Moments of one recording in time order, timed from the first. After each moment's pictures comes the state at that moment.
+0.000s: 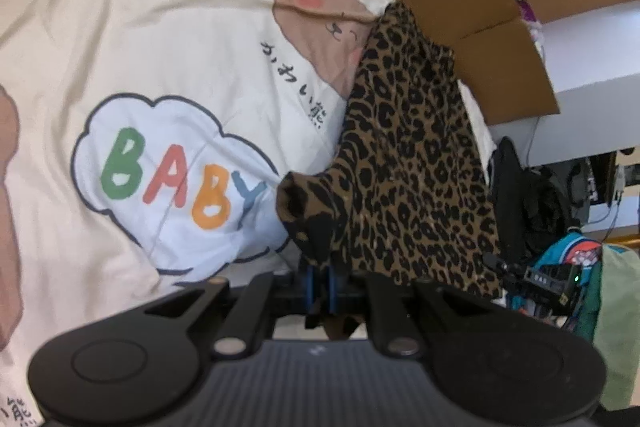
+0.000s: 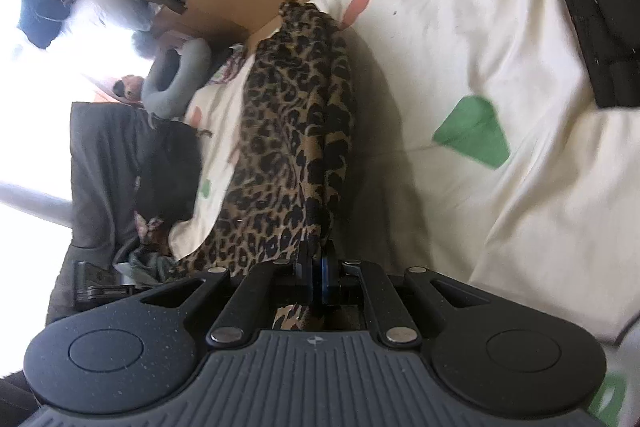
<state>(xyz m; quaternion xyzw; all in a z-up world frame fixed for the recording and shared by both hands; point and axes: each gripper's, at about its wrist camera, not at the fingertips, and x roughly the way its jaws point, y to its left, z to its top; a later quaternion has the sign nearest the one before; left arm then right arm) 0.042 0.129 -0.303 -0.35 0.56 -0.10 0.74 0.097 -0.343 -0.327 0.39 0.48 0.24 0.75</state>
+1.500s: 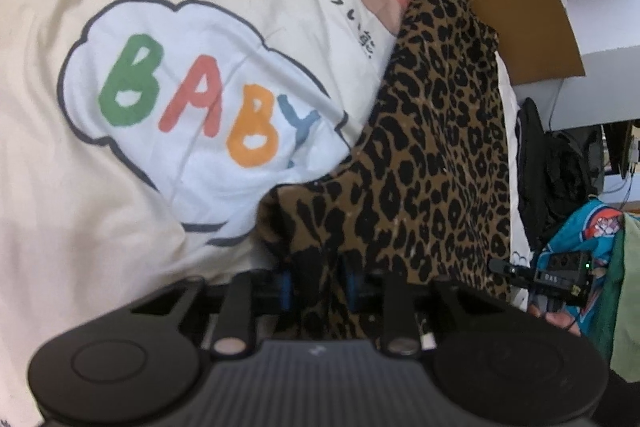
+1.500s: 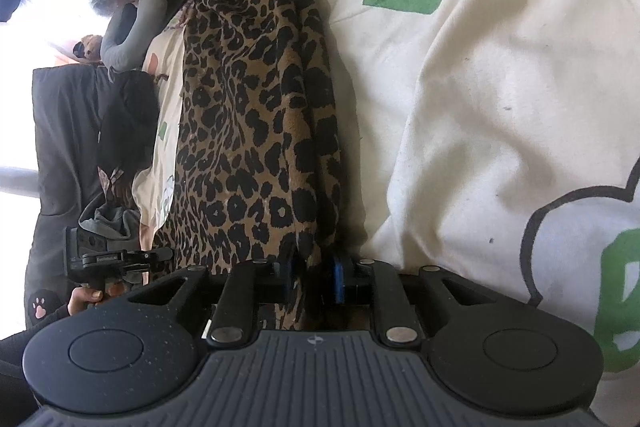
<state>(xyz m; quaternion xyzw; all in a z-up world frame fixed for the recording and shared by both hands) 0.030 0.125 -0.368 -0.33 0.60 -0.12 0.72 0.065 -0.327 -0.375 0.37 0.56 0.22 0.71</state>
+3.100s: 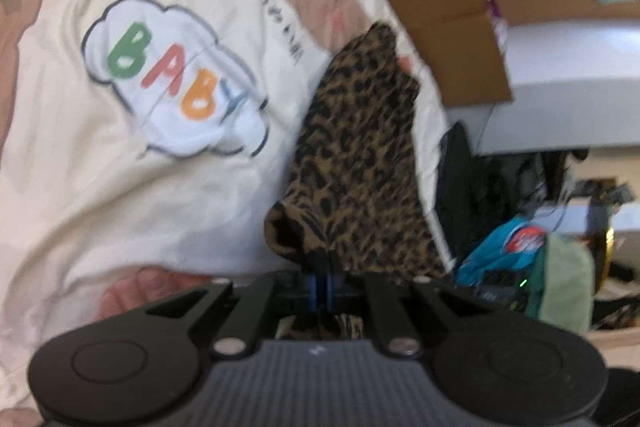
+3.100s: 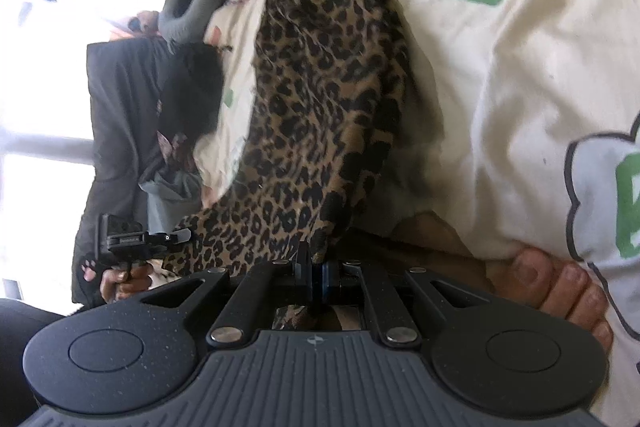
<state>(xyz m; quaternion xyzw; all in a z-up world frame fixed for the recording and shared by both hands) -0.015 0.139 -0.301 -0.43 0.55 -0.15 0.70 0.045 -0.340 -0.320 0.38 0.55 0.29 0.68</state>
